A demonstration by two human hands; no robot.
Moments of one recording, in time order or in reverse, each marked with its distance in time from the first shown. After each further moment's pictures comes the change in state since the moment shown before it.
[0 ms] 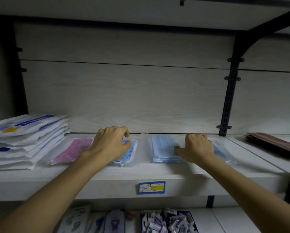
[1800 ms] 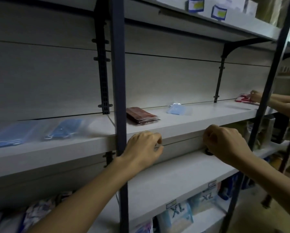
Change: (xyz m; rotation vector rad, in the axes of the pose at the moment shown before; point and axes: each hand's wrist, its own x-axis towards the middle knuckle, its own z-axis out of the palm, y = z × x) left_hand -0.078 0.500 0.081 -0.390 -0.133 0.542; right_hand -0.186 0.482 -0.119 0.001 0.266 0.135
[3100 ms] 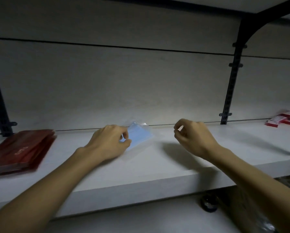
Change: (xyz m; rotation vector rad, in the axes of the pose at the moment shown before) left_hand 0.368 0.016 0.214 0.262 0.005 -0.434; right_hand 0.354 0.305 0.158 0.363 -0.140 -0.289
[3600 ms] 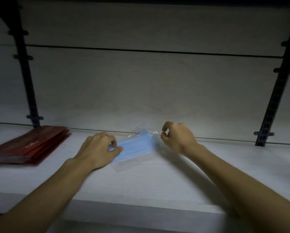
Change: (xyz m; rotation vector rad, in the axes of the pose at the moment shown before) left_hand -0.004 -0.019 0.019 0.110 0.066 -0.277; right_hand 0.095 0.004 0.061 -0.010 -0.170 -0.138
